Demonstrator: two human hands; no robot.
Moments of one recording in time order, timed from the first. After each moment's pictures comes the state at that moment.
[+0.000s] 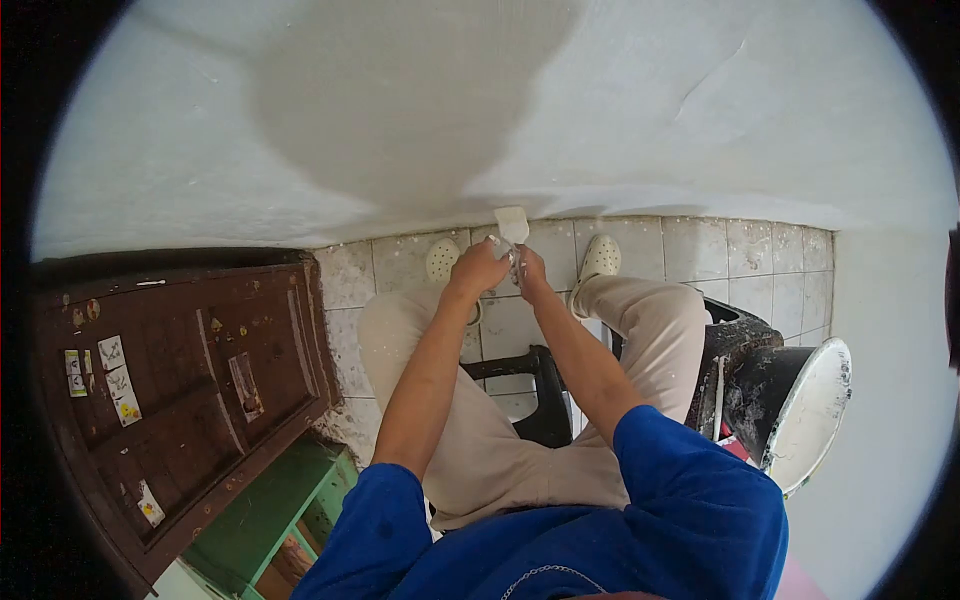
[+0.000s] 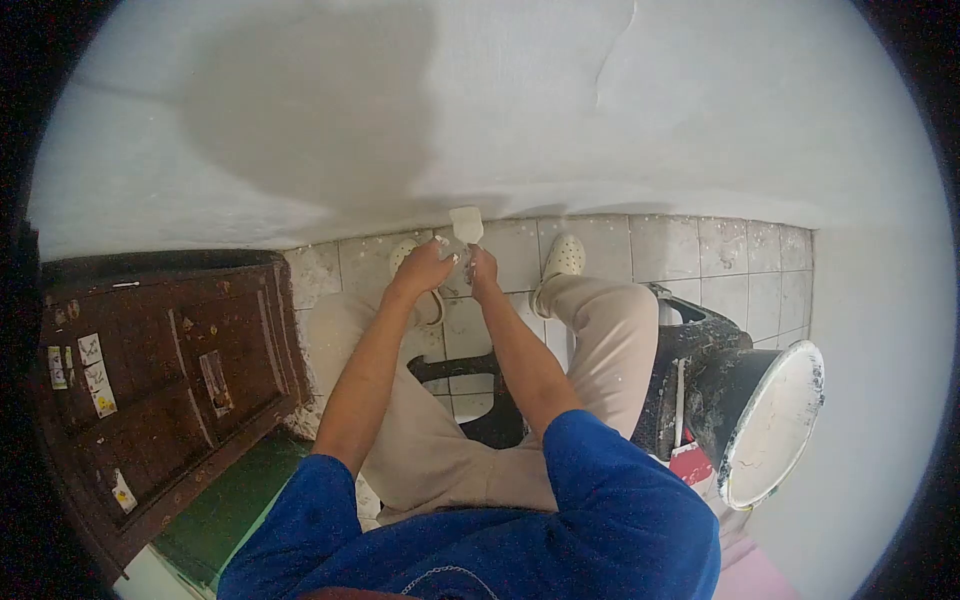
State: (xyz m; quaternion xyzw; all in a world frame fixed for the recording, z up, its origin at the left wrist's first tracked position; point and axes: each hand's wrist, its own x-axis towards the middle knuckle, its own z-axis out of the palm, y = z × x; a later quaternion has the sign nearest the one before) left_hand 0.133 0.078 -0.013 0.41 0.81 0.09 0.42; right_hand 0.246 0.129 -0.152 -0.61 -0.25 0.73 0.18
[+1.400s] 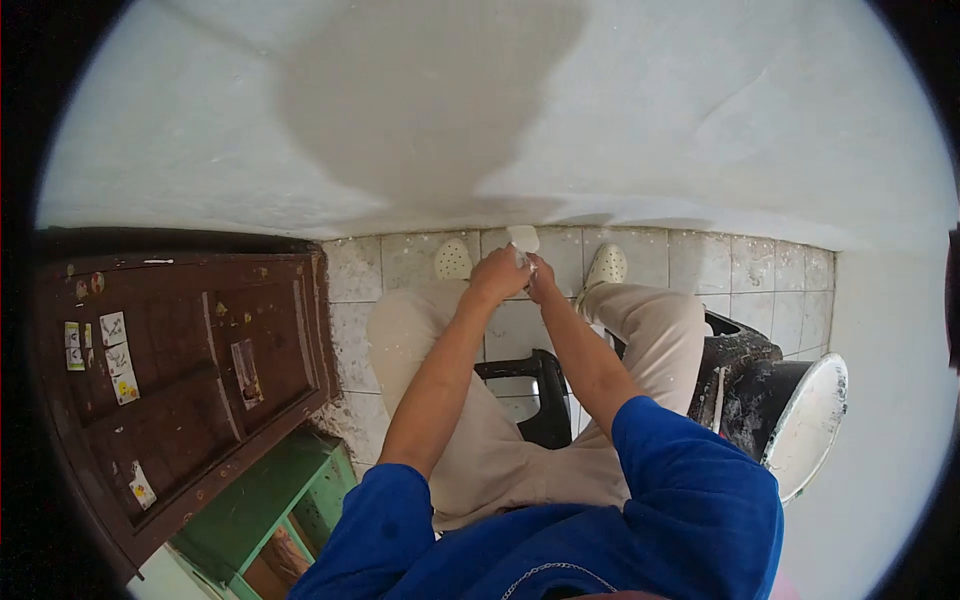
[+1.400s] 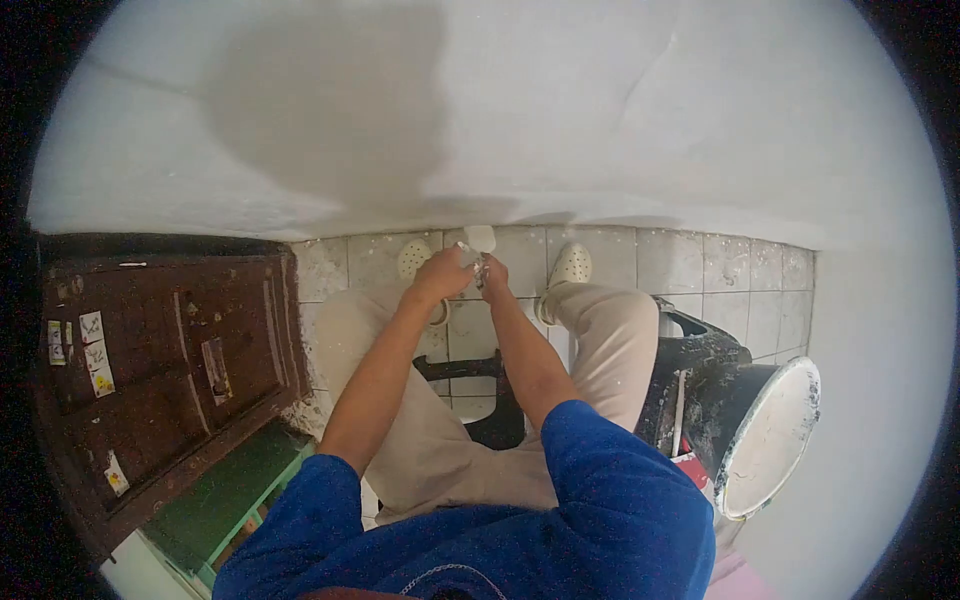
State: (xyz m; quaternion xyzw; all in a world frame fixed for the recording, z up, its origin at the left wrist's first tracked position) left_hand 0.146 0.077 0.017 0.41 0.79 0.09 0.44; right_hand 0.256 0.131 -0.221 -0.57 -0.16 0.79 0.18
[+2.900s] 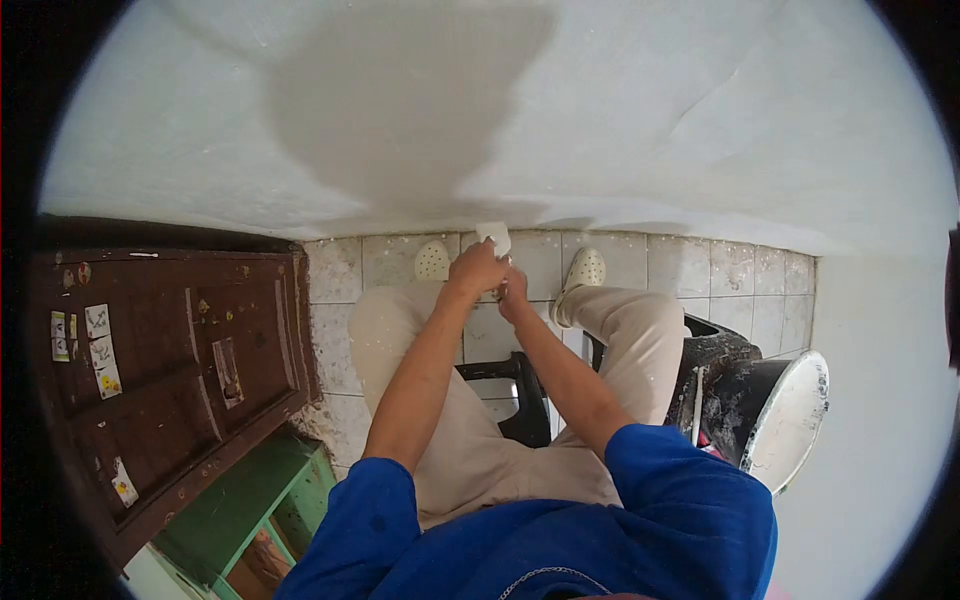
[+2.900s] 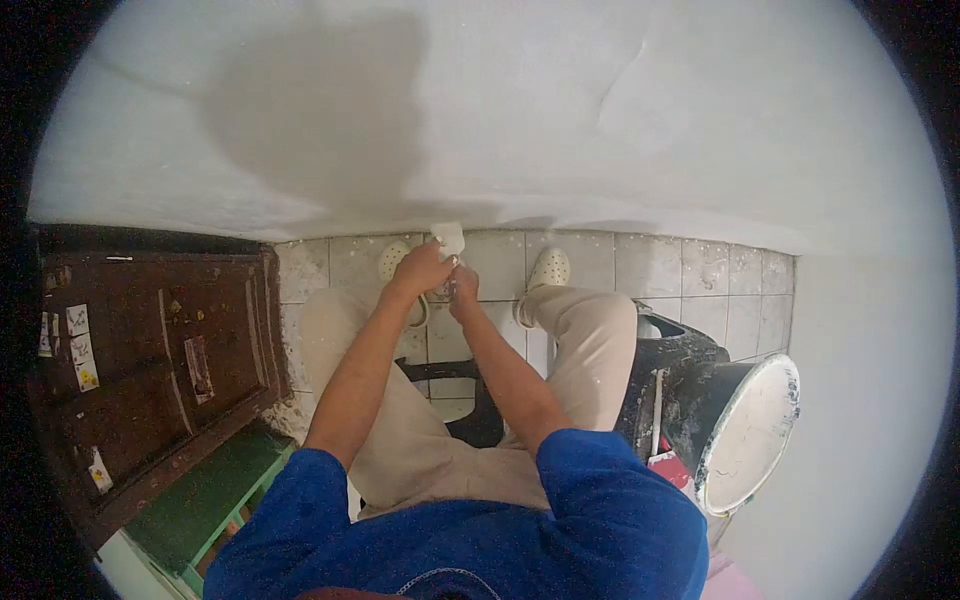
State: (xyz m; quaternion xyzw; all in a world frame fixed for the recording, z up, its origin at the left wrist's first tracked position) left_hand 0.146 0.081 -0.001 0.41 0.81 0.12 0.40; right_hand 0.256 0.101 -0.169 -0.51 -0.25 0.78 0.26
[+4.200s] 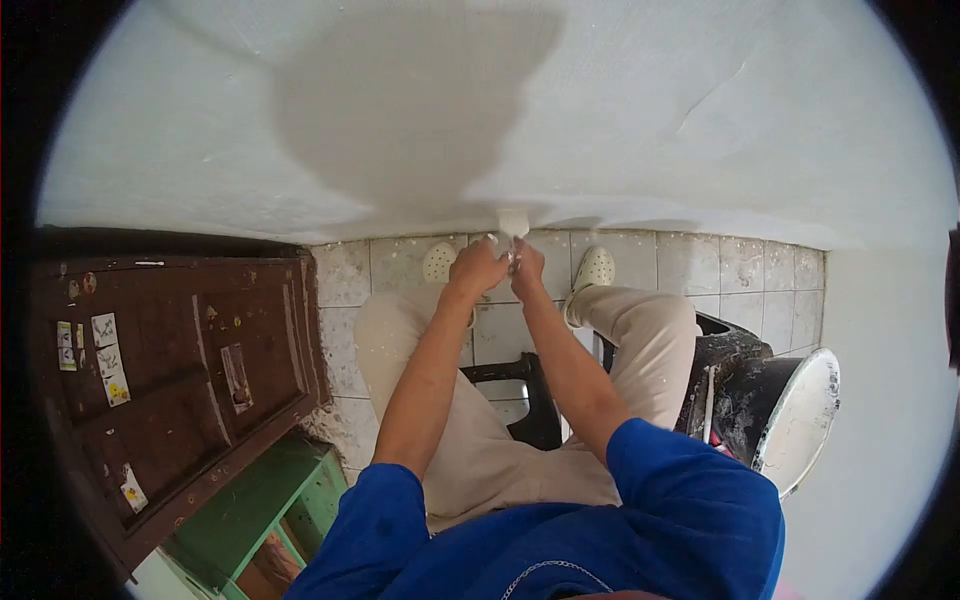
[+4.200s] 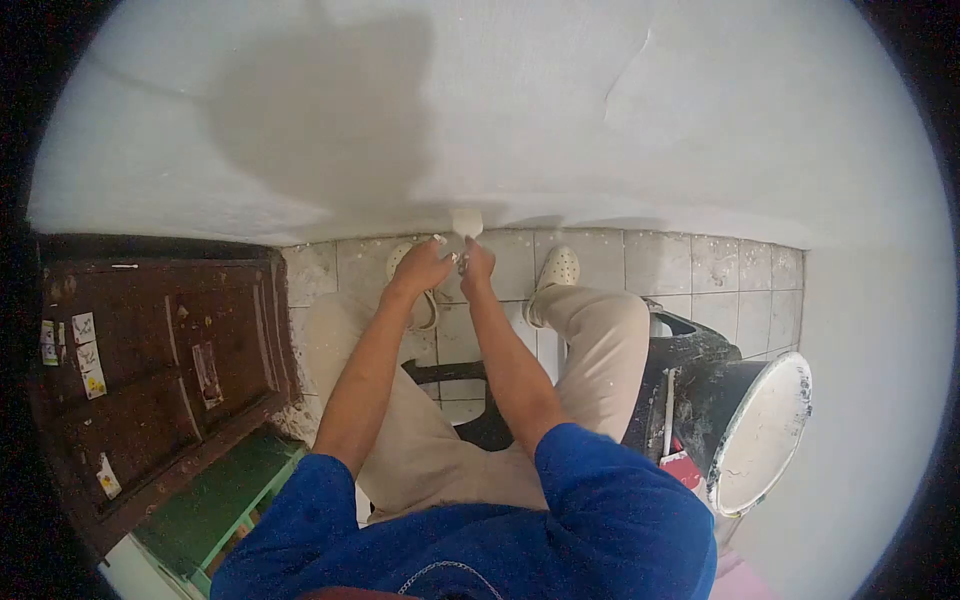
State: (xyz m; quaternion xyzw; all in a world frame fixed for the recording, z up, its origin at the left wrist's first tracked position) left_hand 0.132 0.080 -0.007 0.40 0.82 0.10 0.40; right_hand 0.229 0.130 -0.120 -0.57 -0.18 0.73 0.32
